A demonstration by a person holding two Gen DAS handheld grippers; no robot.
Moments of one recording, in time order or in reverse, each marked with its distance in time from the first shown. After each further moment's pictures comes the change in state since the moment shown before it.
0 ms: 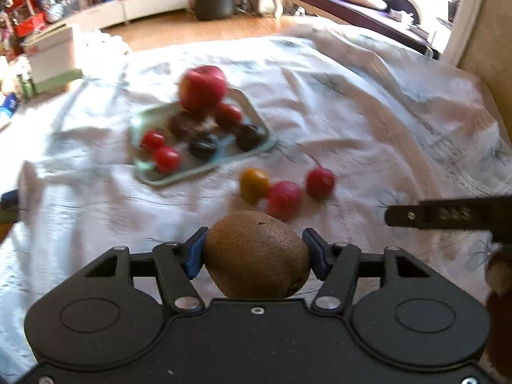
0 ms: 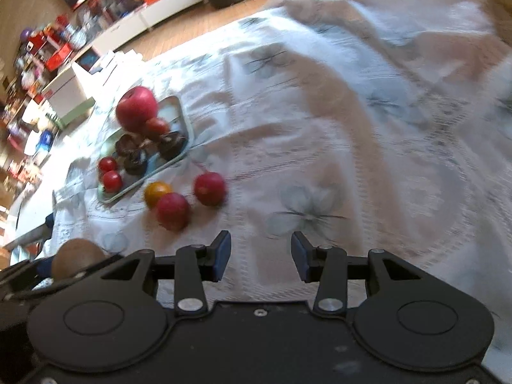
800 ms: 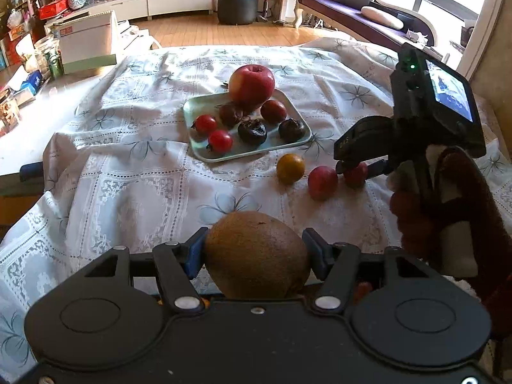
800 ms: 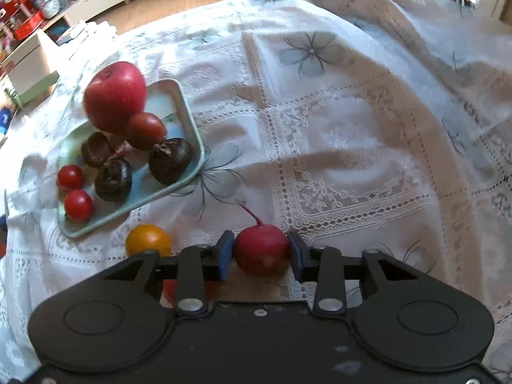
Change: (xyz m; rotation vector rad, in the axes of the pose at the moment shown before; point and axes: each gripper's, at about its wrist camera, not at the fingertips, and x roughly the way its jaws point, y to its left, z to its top) left arm -0.039 0.048 -0.033 -0.082 -0.027 -0.006; right arm 0.088 0.073 0.043 -0.058 0.042 -0.185
